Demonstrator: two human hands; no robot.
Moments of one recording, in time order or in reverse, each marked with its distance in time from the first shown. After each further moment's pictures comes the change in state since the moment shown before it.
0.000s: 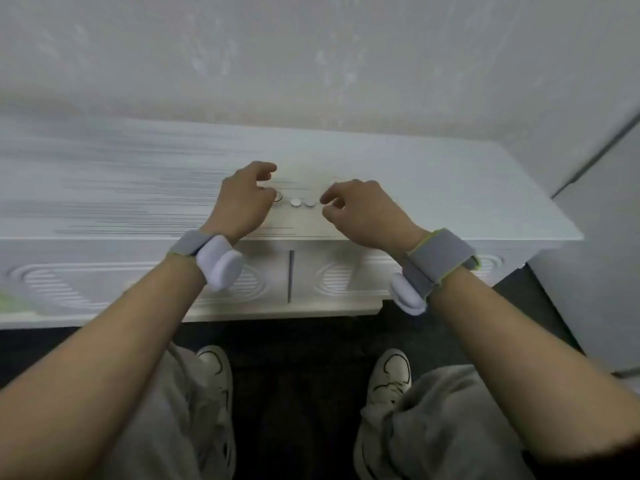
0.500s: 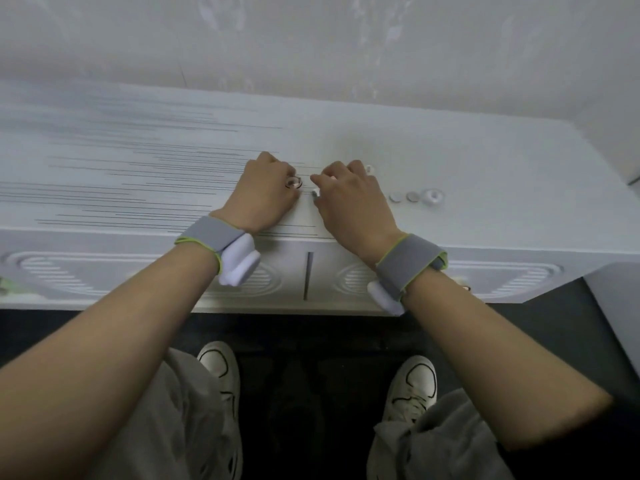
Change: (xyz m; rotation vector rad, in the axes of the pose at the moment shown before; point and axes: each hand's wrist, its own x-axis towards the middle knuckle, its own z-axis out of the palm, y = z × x) left_hand 0.051 -0.042 0.030 0.475 -0.112 0.057; right_hand 0.073 0.010 0.078 -0.383 0.158 -0.249
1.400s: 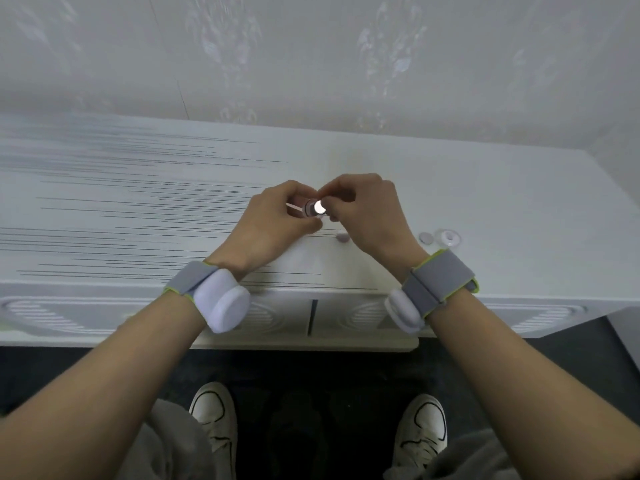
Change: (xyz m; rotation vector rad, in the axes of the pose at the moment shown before) left_hand 0.011 0.004 -0.013 -0.578 -0.023 -0.073; right_hand 0.043 0.014 -0.022 0.811 0.095 0.257
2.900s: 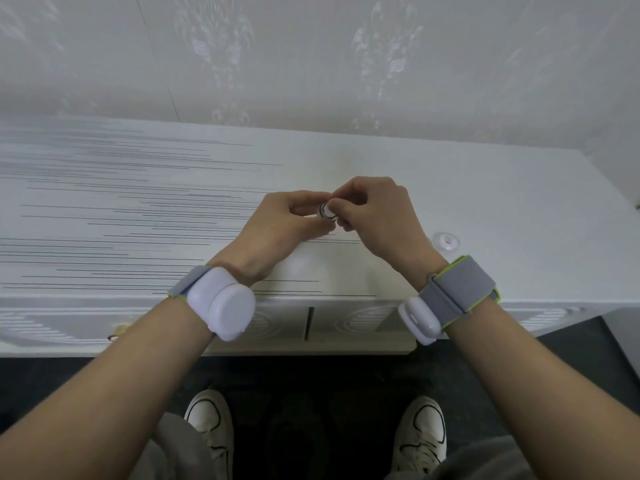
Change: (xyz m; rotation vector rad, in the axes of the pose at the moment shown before) left_hand 0.006 0.004 0.010 -0.426 -0.159 -0.057; right_hand -0.001 0.003 -0.012 0.010 0.009 0.080
